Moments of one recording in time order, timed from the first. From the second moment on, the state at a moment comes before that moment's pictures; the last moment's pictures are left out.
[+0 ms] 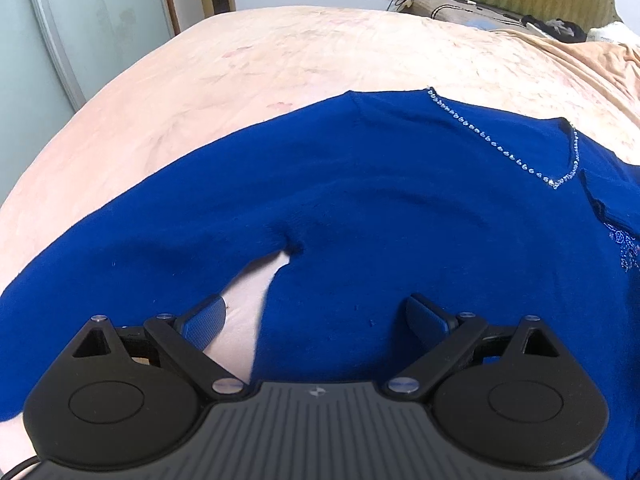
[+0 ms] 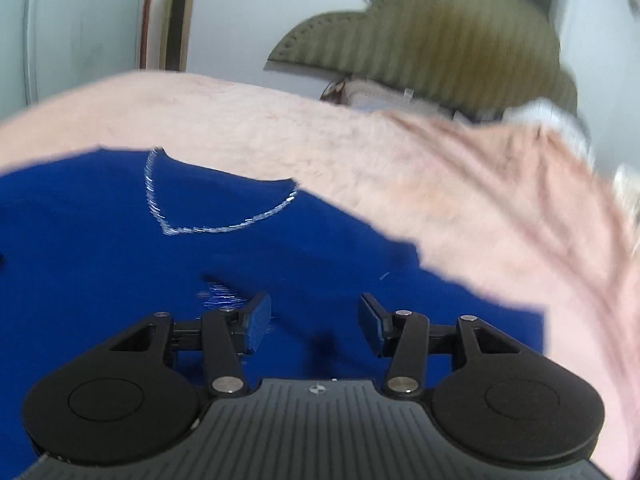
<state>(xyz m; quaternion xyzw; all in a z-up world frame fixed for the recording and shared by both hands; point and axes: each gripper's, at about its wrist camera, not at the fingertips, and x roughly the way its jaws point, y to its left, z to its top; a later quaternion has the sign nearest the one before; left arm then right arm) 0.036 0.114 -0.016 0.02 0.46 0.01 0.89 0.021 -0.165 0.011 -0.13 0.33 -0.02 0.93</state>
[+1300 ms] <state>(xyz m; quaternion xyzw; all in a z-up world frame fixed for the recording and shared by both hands) 0.017 0.186 -0.001 0.02 0.43 0.07 0.90 0.089 0.034 -0.022 0.00 0.33 0.16 0.93</state>
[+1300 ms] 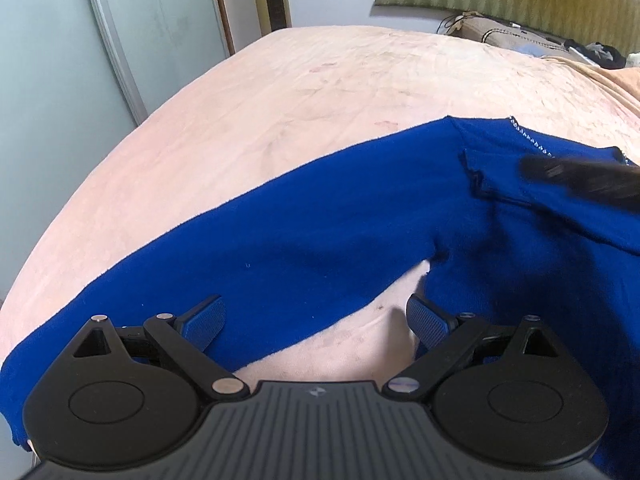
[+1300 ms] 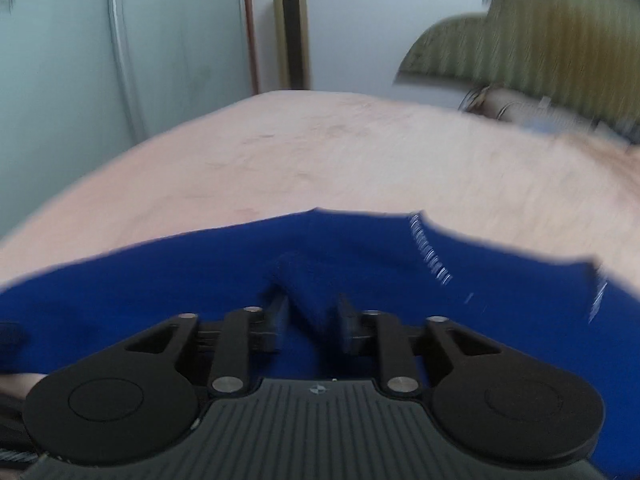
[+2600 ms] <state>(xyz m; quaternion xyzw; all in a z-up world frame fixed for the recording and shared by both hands) -0.021 0.148 0.009 0.04 0.46 0.17 0.87 -0.055 -0.087 -0.012 0.00 0.31 0.05 0.95</state>
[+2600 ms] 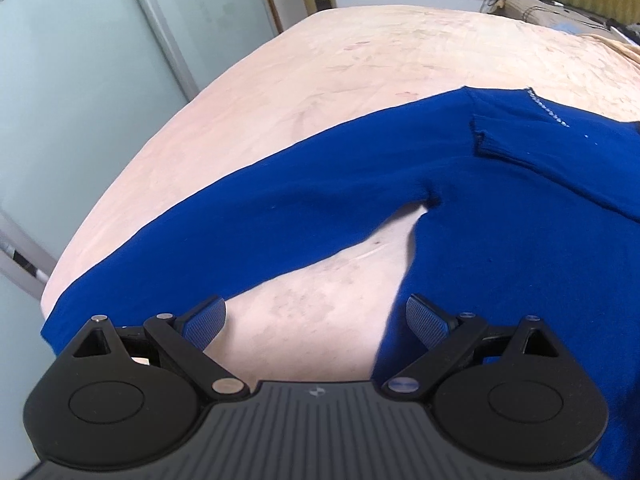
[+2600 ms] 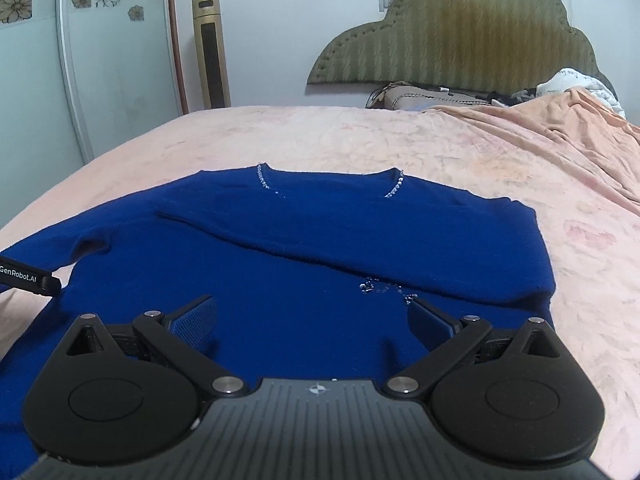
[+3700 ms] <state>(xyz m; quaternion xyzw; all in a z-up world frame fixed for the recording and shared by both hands) -0.109 0.387 -0.016 -0.39 0.31 0.37 0.78 -0.062 -0.064 -0.016 0.02 0.32 0.10 0.94</state>
